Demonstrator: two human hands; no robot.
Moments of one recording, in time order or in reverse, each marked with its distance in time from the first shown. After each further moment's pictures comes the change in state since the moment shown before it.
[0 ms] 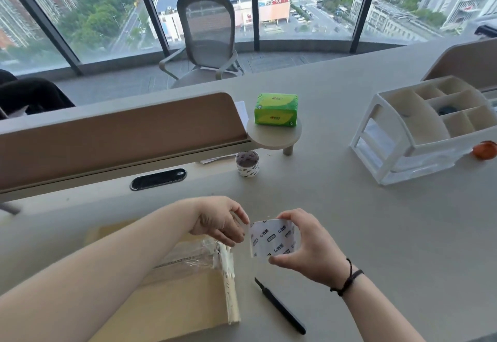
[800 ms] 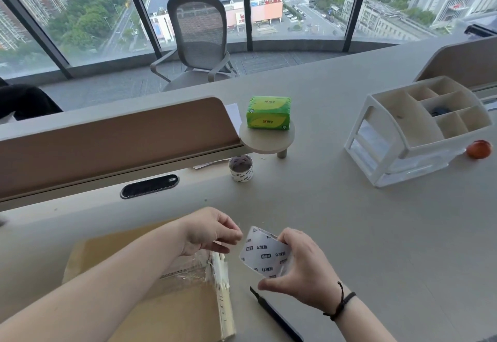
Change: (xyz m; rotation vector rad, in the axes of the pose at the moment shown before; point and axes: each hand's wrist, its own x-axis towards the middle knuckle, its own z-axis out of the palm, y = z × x) left_hand 0.008 -0.015 0.006 -0.183 0.126 0.075; right_hand -0.008 0.005 0.014 -0.068 0.014 0.038
